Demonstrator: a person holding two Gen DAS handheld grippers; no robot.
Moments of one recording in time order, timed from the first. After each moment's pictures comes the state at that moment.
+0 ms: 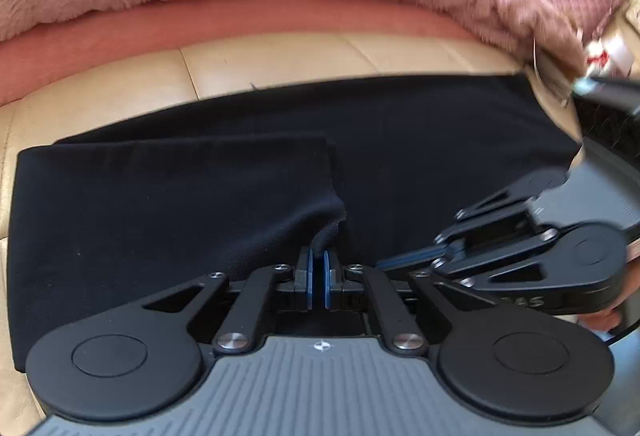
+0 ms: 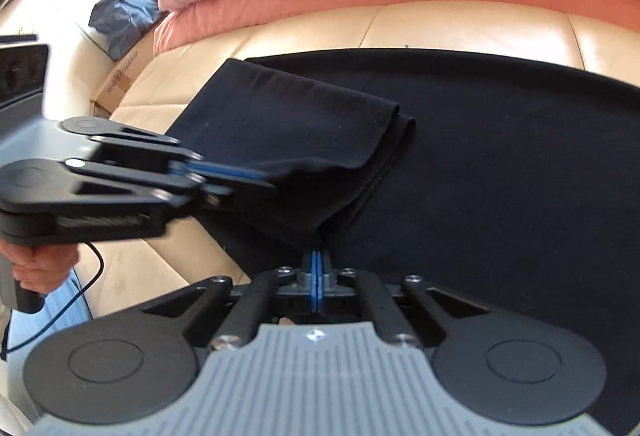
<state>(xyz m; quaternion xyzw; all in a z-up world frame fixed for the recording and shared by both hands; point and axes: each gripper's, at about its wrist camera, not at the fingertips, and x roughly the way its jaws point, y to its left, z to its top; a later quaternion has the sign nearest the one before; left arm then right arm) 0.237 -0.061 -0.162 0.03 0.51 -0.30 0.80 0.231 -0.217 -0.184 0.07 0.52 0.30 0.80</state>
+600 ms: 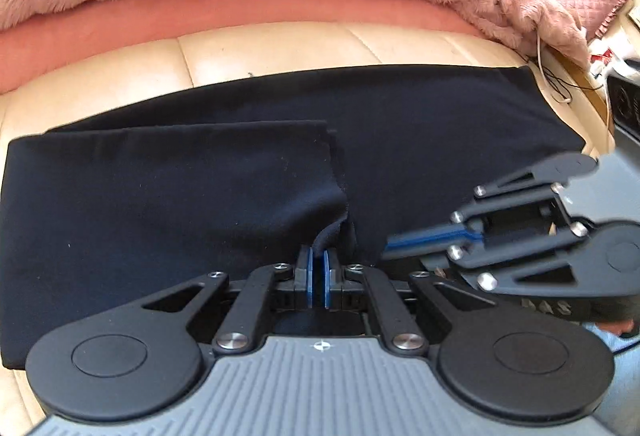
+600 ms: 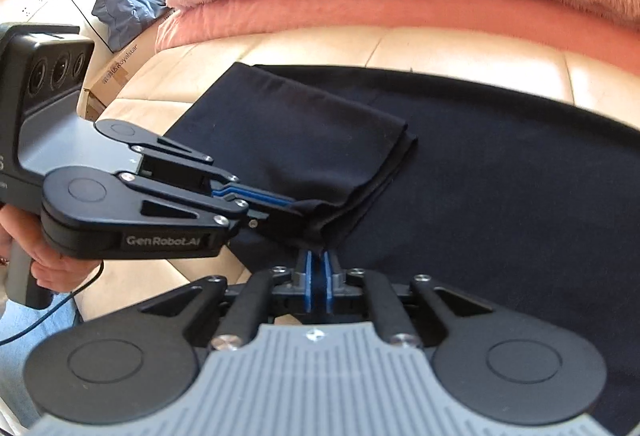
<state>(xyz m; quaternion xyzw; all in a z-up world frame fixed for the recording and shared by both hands) 0.234 -0.061 -0.159 0.03 0.52 -0.29 0.80 0.226 -0.207 -0.173 0.02 0.49 0.28 0.82</state>
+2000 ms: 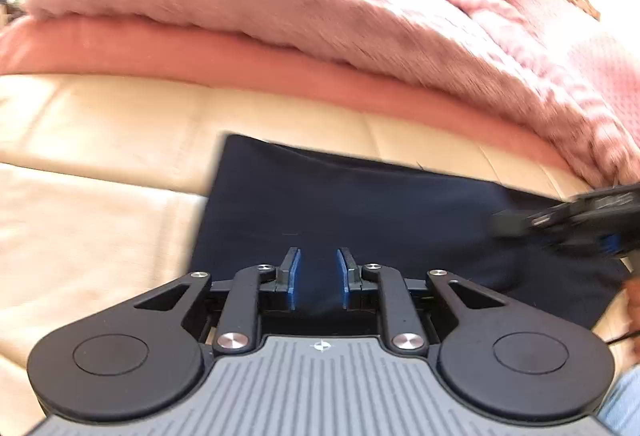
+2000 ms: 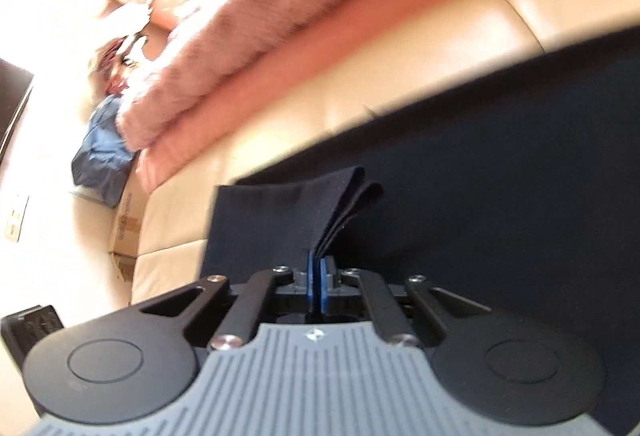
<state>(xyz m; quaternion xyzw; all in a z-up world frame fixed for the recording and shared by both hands) 0.206 0.053 -0.125 -0.09 0.44 -0.10 0.89 0.271 -0.231 -0.138 0.28 0.49 0.21 0.80</state>
